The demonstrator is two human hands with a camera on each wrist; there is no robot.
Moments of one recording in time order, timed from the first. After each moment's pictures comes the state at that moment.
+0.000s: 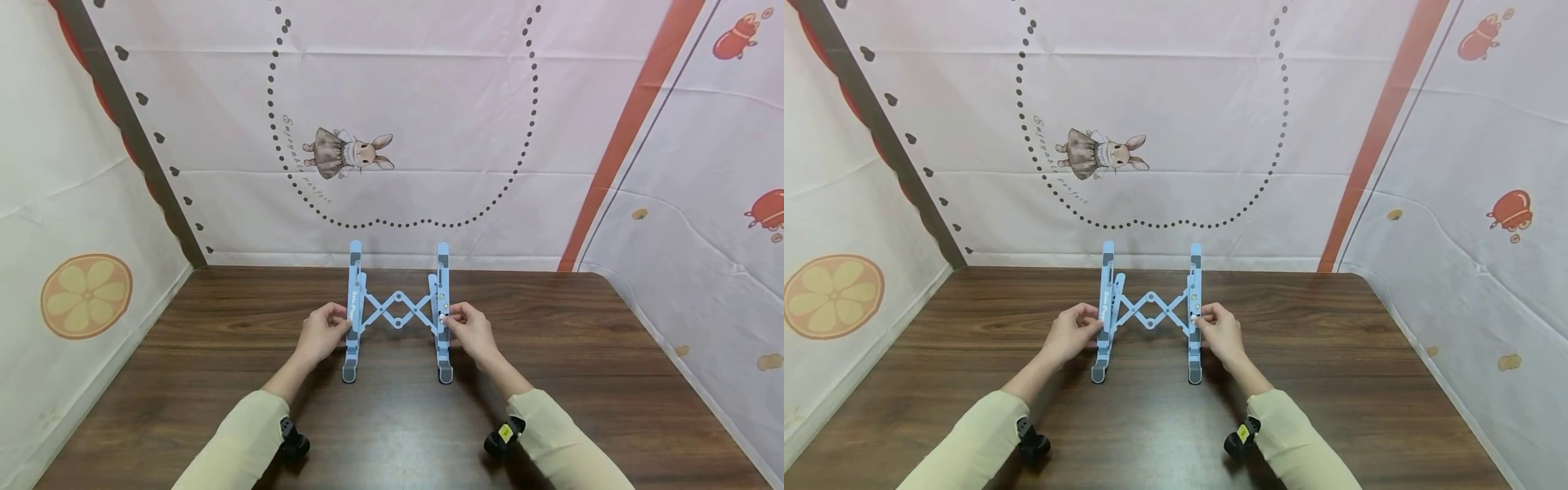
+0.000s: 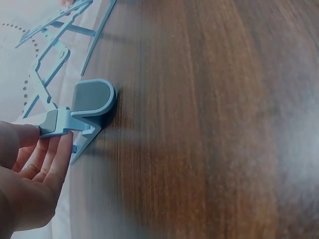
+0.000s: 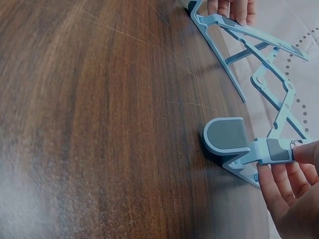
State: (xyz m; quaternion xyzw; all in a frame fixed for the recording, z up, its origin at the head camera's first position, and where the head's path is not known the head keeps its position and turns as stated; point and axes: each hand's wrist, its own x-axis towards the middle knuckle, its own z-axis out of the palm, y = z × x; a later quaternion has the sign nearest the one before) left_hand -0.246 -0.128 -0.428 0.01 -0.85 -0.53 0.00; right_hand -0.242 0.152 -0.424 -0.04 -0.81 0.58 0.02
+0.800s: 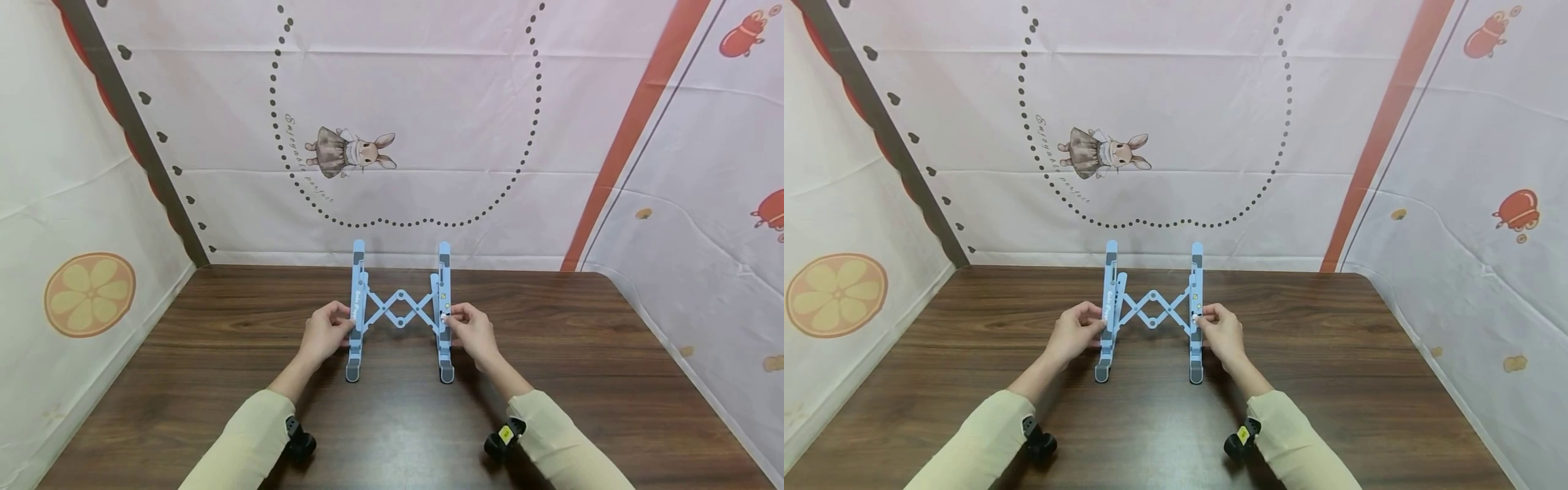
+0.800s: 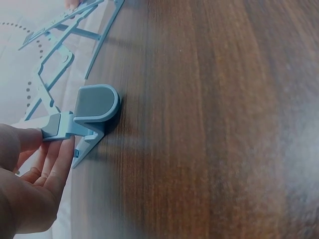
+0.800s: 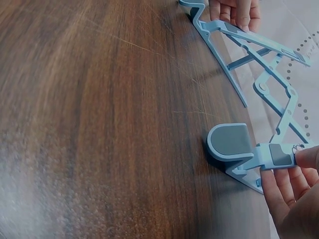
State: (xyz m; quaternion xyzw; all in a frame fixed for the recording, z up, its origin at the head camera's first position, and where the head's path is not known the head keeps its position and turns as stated) left_hand -0.244 -0.123 -0.427 0.02 -0.83 -0.55 0.02; right_hand -0.241 0.149 -0.424 -0.06 -0.81 0.59 0.03
